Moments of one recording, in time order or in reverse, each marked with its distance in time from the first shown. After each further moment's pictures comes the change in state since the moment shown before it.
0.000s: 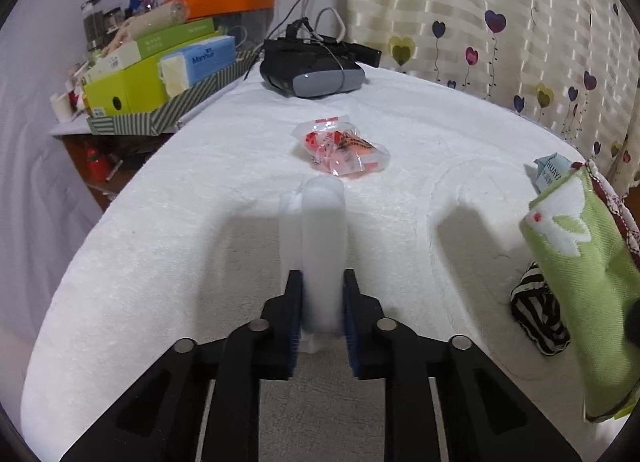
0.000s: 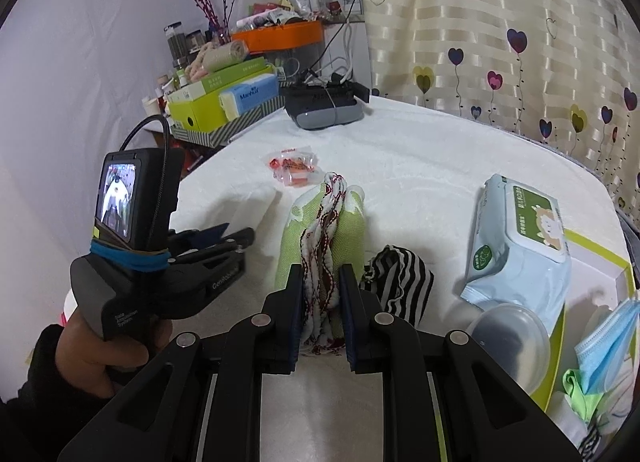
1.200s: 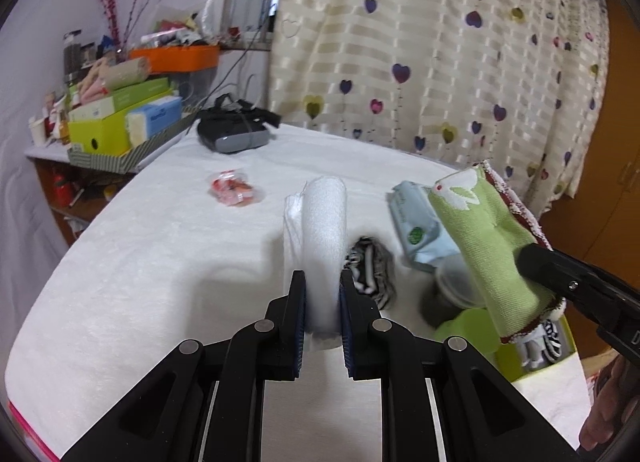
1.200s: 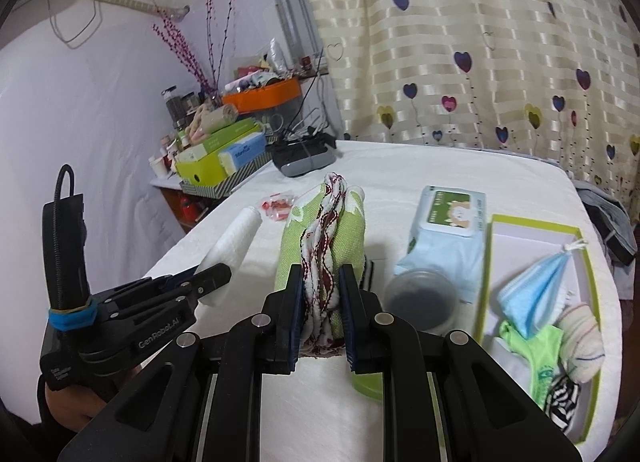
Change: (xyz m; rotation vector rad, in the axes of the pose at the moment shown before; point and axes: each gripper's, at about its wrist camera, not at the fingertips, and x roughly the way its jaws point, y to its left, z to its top) left arm -0.140 -0.062 -0.040 0.025 -0.171 -0.239; right arm -0.101 -0.046 -0.031 0.123 -0.174 0.022
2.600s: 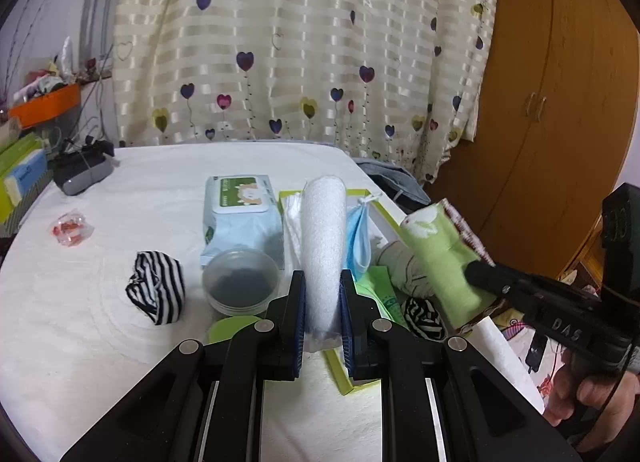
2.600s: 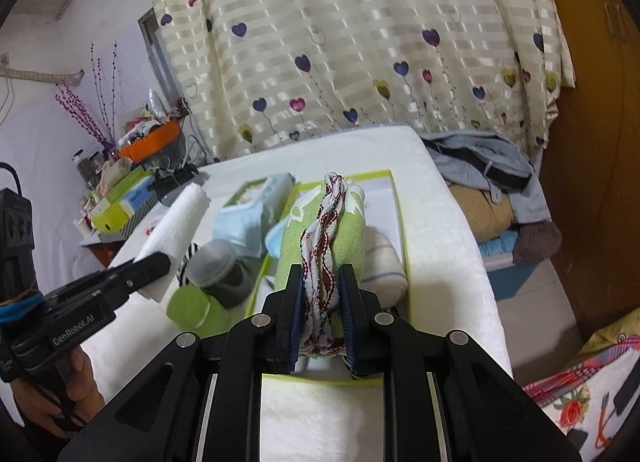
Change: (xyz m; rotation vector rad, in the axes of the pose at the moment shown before) left arm -0.002 -0.170 -0.015 0.246 0.042 -0.300; right arm -0.100 -0.146 -0.058 0.267 -0.051 -0.265
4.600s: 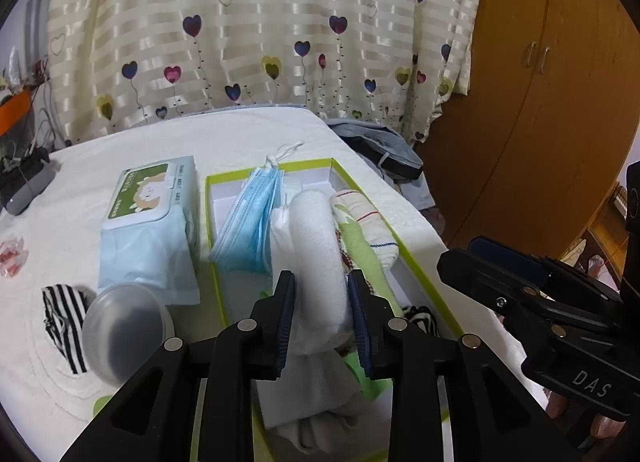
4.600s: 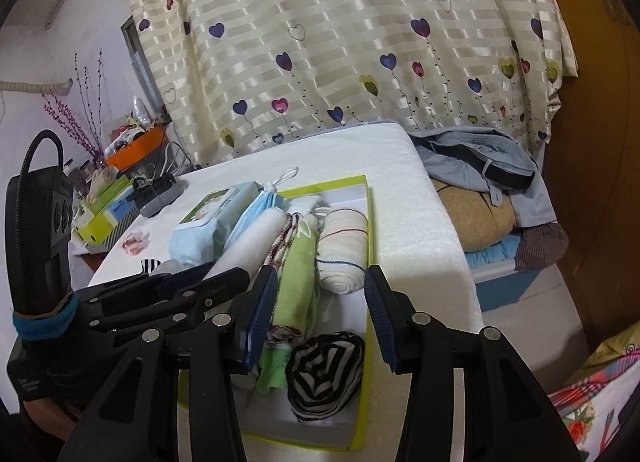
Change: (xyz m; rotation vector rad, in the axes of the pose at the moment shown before) left arm 0.110 -0.051 0.019 0.078 0.138 -0.025; right arm 0.042 -0.043 0.018 0.018 -0.017 0.006
